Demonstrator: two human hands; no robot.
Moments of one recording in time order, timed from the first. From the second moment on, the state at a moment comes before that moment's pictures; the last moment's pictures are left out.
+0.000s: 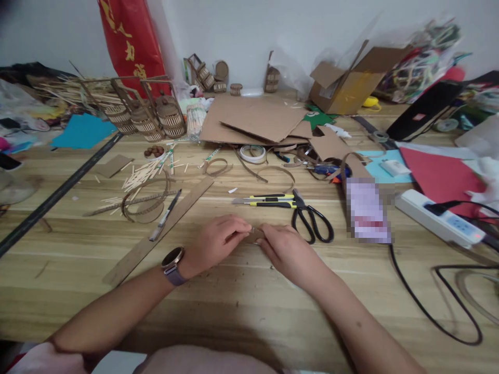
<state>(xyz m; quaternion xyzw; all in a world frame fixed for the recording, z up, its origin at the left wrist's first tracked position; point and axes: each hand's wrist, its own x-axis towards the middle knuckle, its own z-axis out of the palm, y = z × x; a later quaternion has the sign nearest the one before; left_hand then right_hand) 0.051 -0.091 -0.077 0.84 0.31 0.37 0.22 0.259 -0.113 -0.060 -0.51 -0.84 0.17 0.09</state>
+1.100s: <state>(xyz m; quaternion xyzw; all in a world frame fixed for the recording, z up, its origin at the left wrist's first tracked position) 0.047 -0.084 -0.084 0.80 0.32 0.46 0.22 0.280 -0.118 -0.052 -0.57 -0.81 0.13 -0.04</state>
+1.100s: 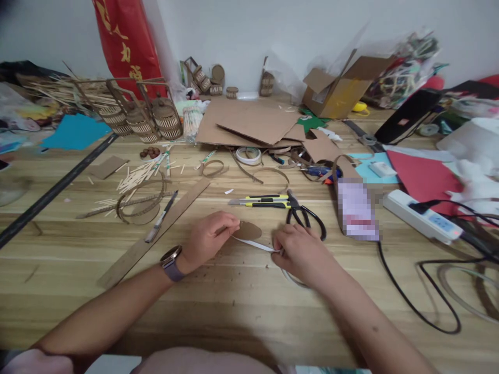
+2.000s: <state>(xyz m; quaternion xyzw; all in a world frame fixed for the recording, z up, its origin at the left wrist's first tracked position) 0.046 -0.084 -0.086 0.81 0.31 0.46 0.20 0.331 -0.146 -0.051 -0.58 -0.78 0.21 0.07</state>
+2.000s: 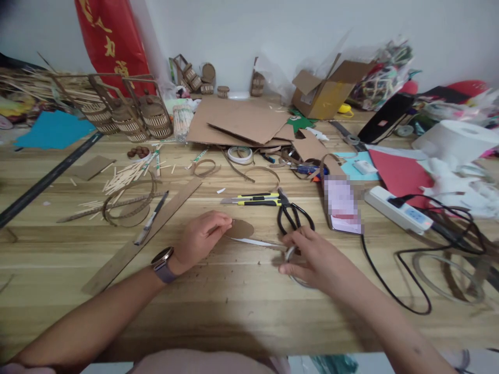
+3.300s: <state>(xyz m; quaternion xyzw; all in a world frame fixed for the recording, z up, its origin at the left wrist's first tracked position) 0.046 -0.086 -0.090 0.81 0.31 0.46 0.20 0.314 -0.144 -0.044 -0.61 -0.77 0.19 -0.08</state>
